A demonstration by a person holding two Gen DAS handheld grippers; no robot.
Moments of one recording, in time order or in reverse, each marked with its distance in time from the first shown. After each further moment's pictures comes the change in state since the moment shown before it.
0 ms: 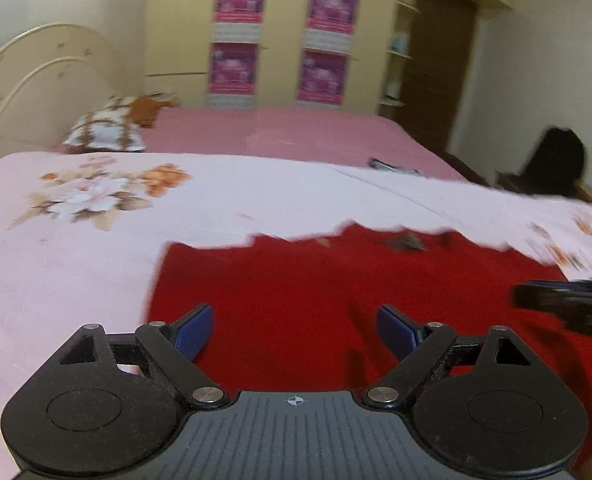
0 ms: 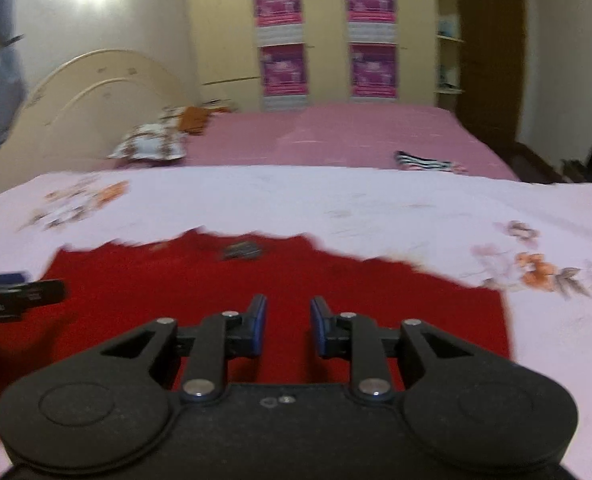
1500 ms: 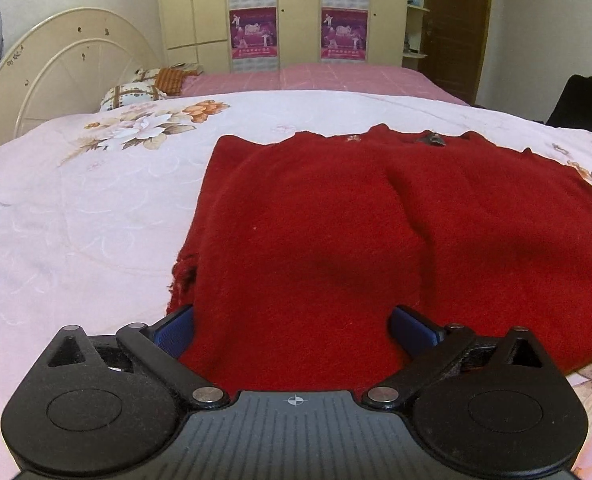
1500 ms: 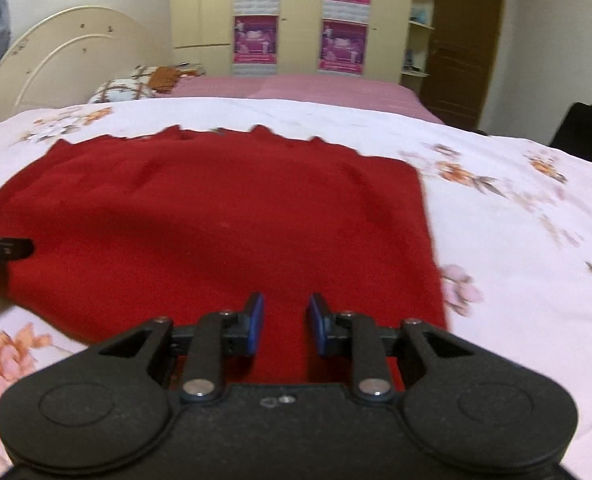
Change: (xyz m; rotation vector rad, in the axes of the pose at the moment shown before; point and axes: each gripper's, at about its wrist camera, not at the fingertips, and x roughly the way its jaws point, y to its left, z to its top) left arm -0.036 0.013 -0.063 0.039 0.117 0.133; right arm -0.063 -0.019 -0.090 -0.013 0.077 -0.200
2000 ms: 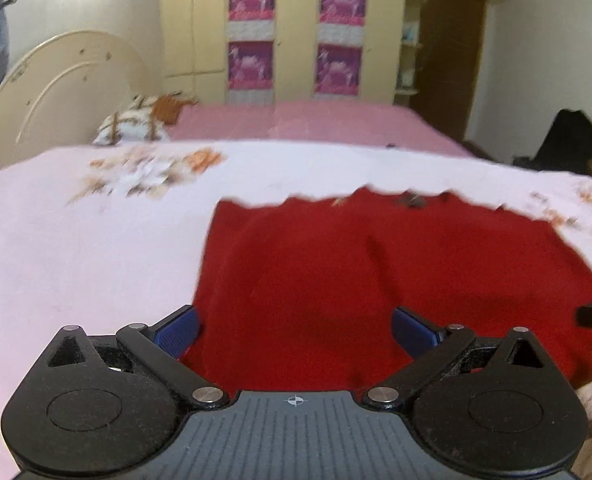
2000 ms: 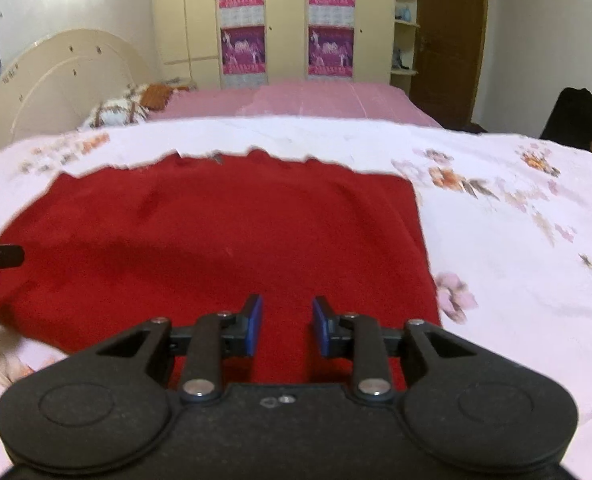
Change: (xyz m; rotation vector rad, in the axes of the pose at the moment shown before) left arm -0.040 0.001 0.028 -0.029 -0.111 -0.057; right arm -0.010 0.010 0.022 0.064 -0.038 0.049
